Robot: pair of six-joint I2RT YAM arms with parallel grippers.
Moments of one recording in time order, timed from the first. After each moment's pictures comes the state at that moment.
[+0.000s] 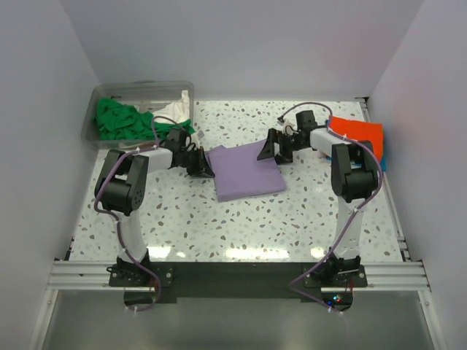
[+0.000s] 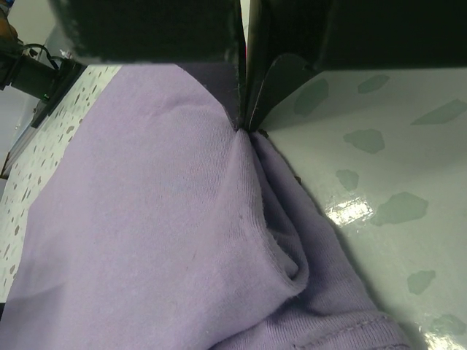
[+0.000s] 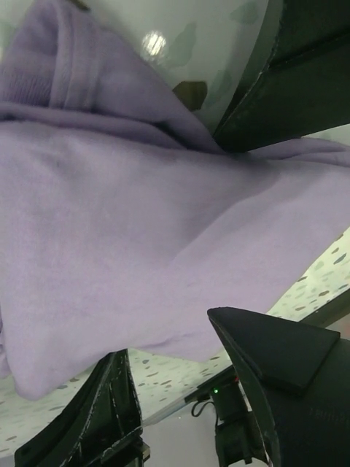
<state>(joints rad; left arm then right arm) -0.24 1.97 1.11 -0.16 0.60 -0.42 0.15 2.14 1.48 -0.45 -0.76 0.23</state>
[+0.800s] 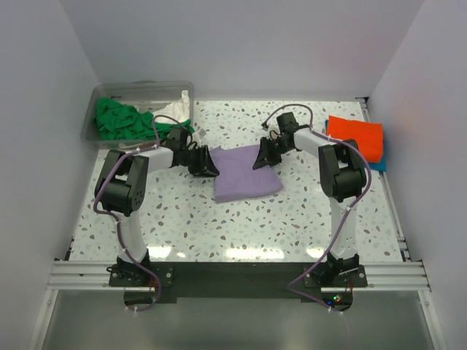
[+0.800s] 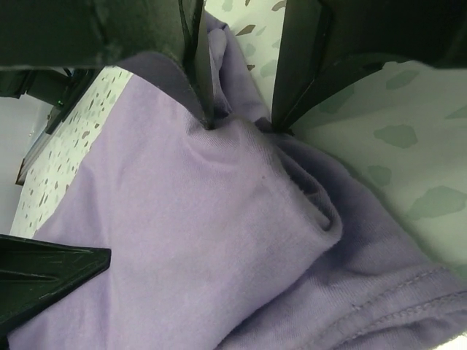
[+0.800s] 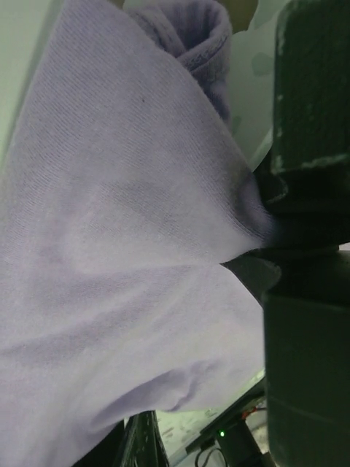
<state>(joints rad) -0.25 1.96 1.13 -0.16 0.63 -0.43 0.28 2.19 1.54 -0.52 -0.62 0.24</state>
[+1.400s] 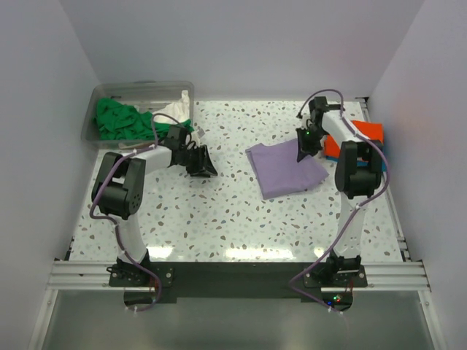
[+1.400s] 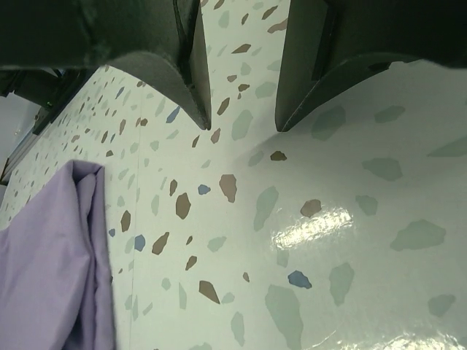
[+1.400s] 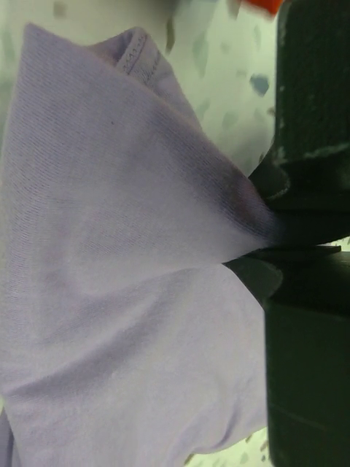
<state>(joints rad) -0.25 1.91 1.13 -0.24 0.59 -0.40 0.08 2.18 1.80 -1.00 -0.19 0.00</state>
